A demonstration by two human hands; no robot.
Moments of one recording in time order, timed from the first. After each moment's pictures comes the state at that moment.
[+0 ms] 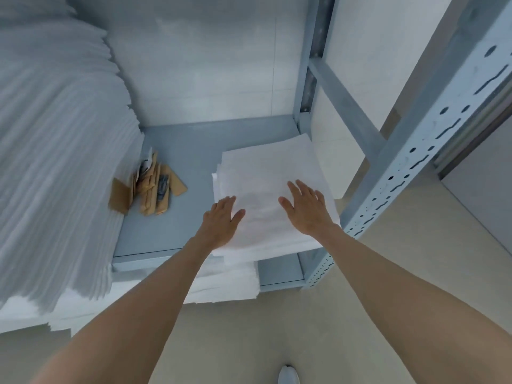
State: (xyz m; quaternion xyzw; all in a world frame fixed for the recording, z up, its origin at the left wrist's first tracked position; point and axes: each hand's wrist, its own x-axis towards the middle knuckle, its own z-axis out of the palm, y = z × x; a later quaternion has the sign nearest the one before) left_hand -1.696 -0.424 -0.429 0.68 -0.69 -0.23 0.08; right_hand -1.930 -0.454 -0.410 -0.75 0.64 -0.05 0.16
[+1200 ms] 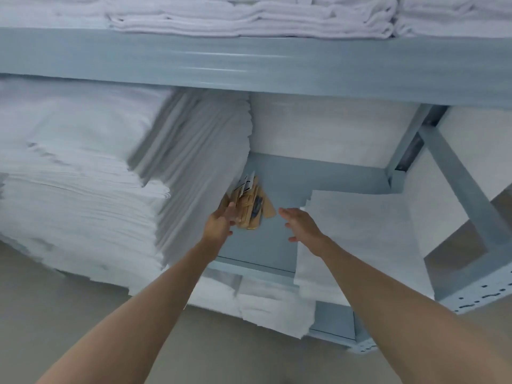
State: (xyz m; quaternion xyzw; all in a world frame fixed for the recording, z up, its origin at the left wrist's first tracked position) left_hand -1.517 -0.352 -0.324 0.72 -0.27 -0.39 0.51; right_hand -1.707 -0.433 -0.312 -0.61 0.52 -0.18 0.57
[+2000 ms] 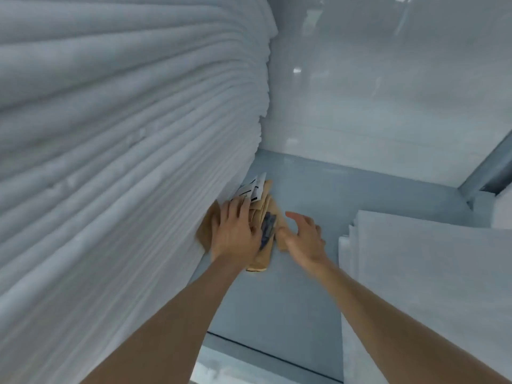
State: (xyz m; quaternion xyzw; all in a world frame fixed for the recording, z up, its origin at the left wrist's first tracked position) left_hand -1.459 -0.541 -0.526 0.83 -0.52 0.00 0.22; right_hand -1.598 -0.605 -0.522 -0.73 0.54 -0.19 0.36
